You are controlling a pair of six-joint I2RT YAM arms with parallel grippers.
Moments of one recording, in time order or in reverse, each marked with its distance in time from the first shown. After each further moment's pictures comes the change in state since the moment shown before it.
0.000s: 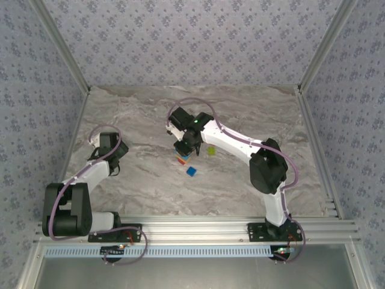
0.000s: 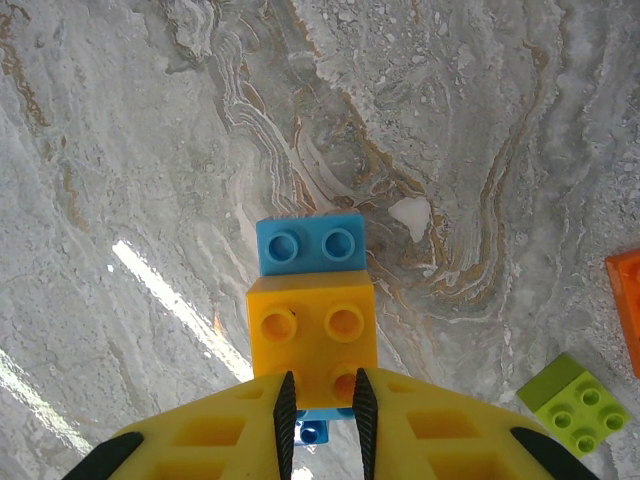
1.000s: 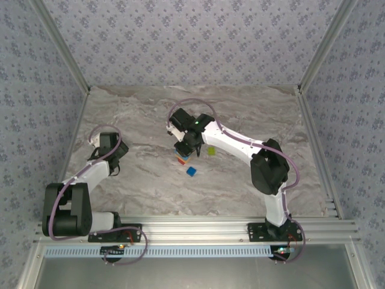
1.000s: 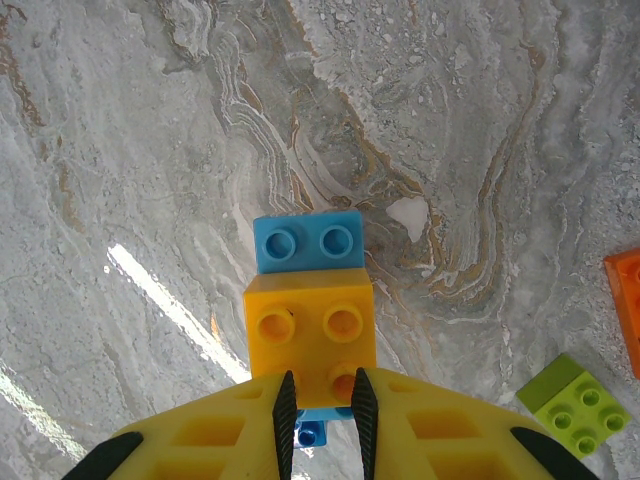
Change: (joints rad) left arm 0.000 0.000 0.000 0.000 0.000 0.000; right arm 0.000 -0.016 -0.034 0.027 0.008 0.000
